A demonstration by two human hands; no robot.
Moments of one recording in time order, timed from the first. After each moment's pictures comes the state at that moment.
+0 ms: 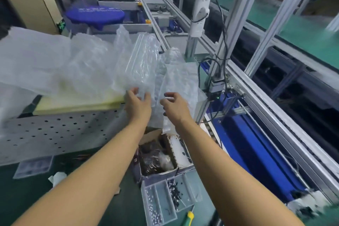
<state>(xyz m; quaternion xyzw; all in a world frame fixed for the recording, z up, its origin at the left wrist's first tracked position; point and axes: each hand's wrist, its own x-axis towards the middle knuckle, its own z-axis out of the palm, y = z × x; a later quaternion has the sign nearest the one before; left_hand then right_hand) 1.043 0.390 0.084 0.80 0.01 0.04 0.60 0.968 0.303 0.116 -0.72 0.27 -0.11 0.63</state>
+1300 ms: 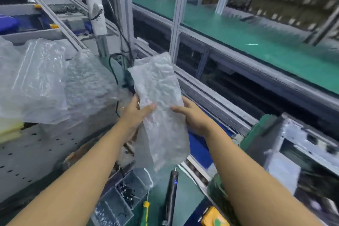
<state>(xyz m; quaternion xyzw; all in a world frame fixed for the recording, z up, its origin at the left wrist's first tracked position) 0.908 0.268 0.102 0.61 -0.28 -0.37 0.64 0.744 0.141 0.113 -0.62 0.27 -0.16 0.72</state>
